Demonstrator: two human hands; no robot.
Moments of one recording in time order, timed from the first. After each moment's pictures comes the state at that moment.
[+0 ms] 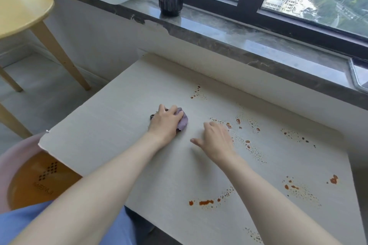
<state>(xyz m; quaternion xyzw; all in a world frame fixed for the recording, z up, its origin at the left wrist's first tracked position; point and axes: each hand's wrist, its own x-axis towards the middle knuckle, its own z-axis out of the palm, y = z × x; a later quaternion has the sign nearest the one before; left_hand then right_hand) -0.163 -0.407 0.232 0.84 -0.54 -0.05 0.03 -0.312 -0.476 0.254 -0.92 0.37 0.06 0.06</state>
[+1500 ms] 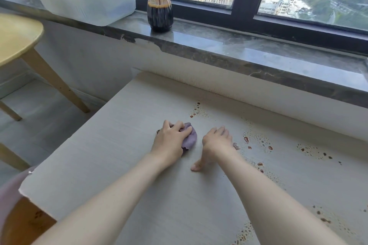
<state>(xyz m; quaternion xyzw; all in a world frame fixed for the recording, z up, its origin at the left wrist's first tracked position) -0.151 -0.443 0.216 0.81 -0.57 -0.07 0.09 -0.260 -0.514 0.269 -0.85 0.43 0.31 0.04</state>
